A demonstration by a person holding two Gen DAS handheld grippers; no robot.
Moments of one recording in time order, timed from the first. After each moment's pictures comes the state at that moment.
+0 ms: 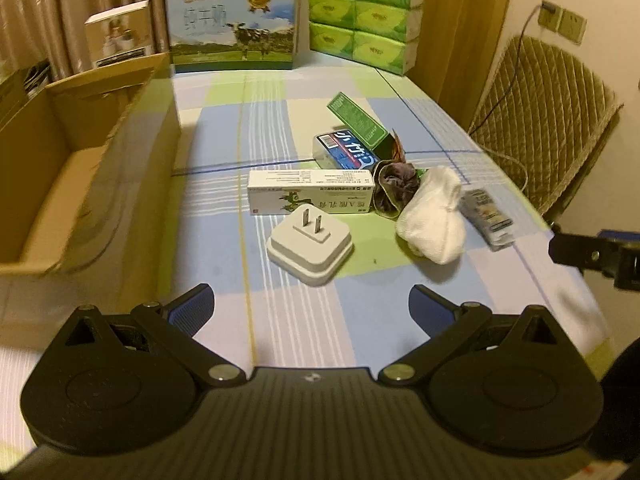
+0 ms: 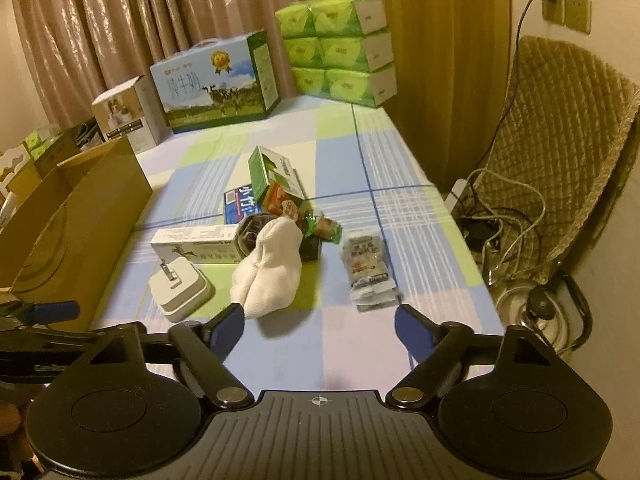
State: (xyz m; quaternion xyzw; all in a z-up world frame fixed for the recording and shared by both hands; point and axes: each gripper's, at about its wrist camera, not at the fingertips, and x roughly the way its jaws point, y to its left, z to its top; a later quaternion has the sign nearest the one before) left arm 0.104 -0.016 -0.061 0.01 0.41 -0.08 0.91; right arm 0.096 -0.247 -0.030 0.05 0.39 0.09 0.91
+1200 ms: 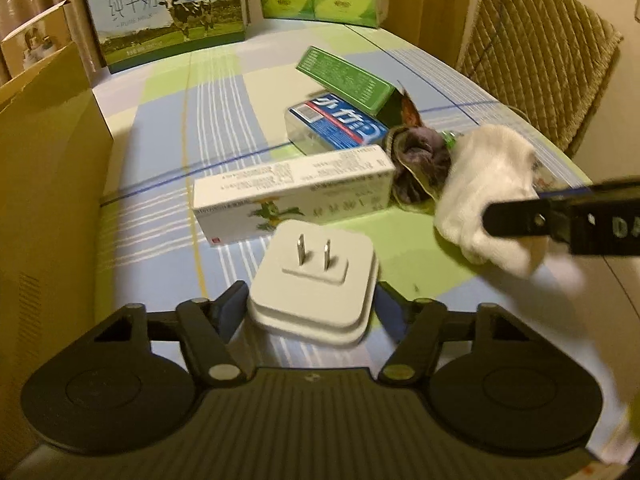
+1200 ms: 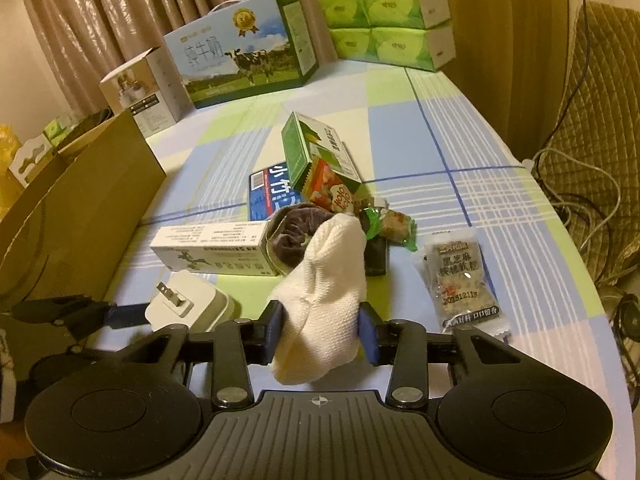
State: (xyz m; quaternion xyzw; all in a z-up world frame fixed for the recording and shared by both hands) left arm 0.188 -0.032 -0.126 0.09 0.43 -0.14 0.89; right arm 0.175 -0.212 -0.089 0.07 0.42 0.15 0.90
